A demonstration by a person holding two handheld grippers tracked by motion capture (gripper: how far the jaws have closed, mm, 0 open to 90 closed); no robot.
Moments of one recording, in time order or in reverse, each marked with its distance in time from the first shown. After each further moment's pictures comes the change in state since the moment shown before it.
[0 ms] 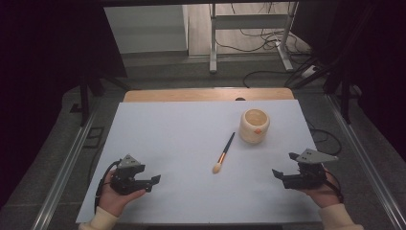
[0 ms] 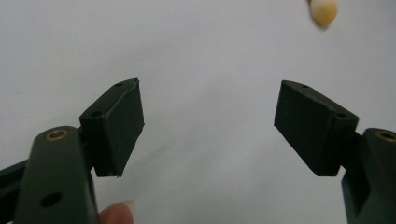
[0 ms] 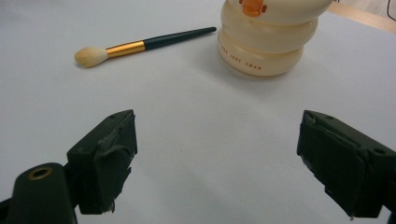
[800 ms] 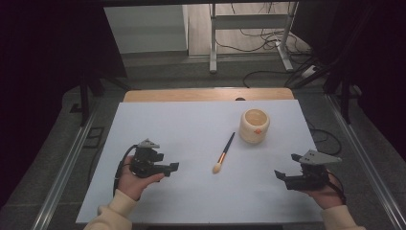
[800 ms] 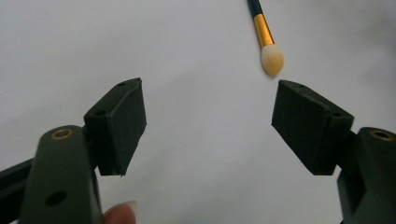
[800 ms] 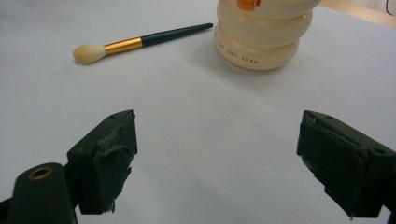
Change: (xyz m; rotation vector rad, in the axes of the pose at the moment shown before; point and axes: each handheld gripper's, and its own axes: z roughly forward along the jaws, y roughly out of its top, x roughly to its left) left arm -0.029 0.061 0.018 0.048 -0.090 -0.029; right arm -0.003 -0.005 -0.004 0.000 -0.003 0.014
